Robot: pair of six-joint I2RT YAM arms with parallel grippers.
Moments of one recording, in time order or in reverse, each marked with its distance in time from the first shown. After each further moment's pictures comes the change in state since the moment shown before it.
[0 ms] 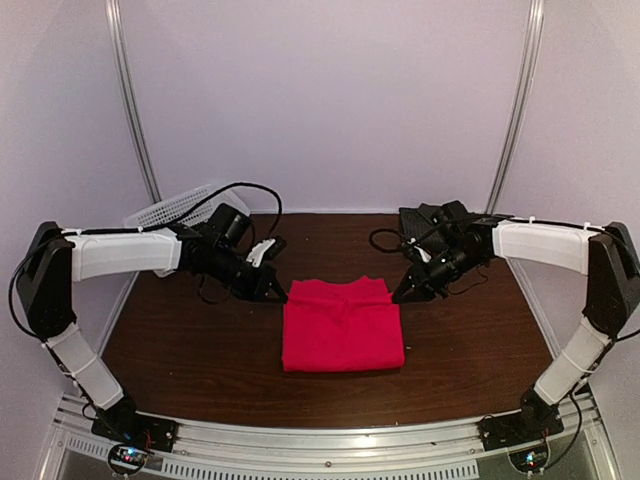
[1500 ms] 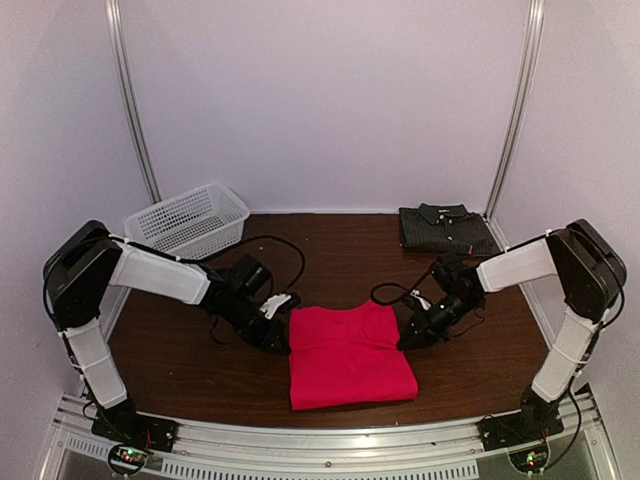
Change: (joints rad) left arm -0.085 0.183 -0.155 0.134 -0.001 0.103; right arm -0.027 0.173 -0.252 0.221 -0.057 -0.054
